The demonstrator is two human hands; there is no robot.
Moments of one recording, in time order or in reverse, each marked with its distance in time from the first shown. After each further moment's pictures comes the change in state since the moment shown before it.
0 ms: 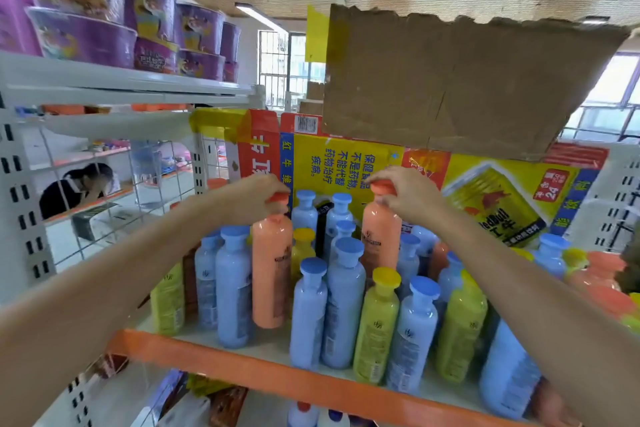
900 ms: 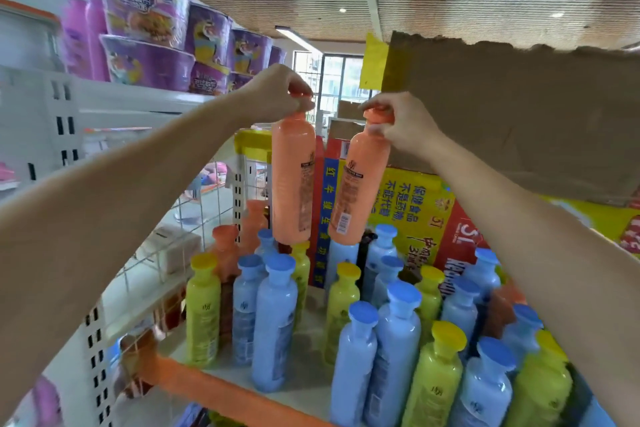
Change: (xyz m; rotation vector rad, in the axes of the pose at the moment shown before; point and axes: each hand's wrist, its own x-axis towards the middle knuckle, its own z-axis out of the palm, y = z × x) left_hand 0.028 -0.035 -0.136 -0.380 0.449 -0.080; right_hand 0.130 -0.080 -0.046 0.301 0.233 -0.183
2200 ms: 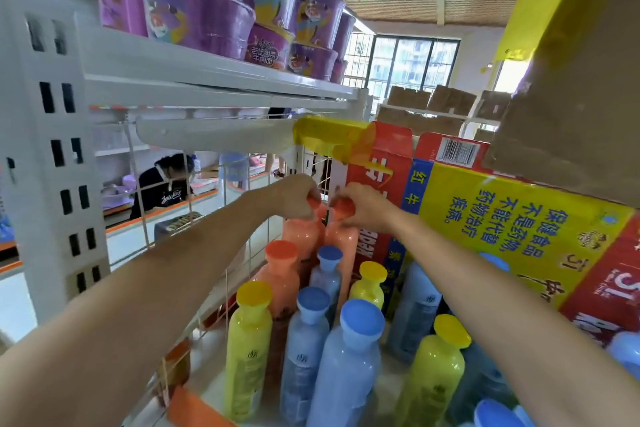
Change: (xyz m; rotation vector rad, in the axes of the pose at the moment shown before) left_hand -0.026 -0.220 0.126 0.260 -0.355 -0.380; right_hand 0.052 0.031 0.249 -0.106 -0.570 -0.129
